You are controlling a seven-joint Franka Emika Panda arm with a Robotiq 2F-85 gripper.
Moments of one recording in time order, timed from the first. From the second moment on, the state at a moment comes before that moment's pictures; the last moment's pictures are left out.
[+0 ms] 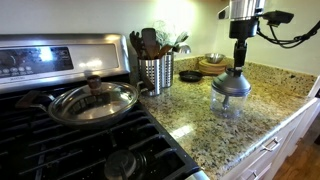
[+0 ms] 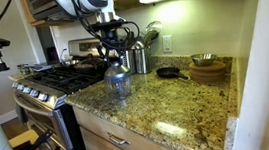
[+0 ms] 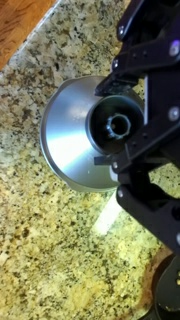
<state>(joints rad) 0.07 -0.10 0.07 -2.29 -0.12 2.14 -0.44</state>
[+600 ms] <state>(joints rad) 0.07 -0.05 0.07 -2.31 -0.18 2.18 -0.46</state>
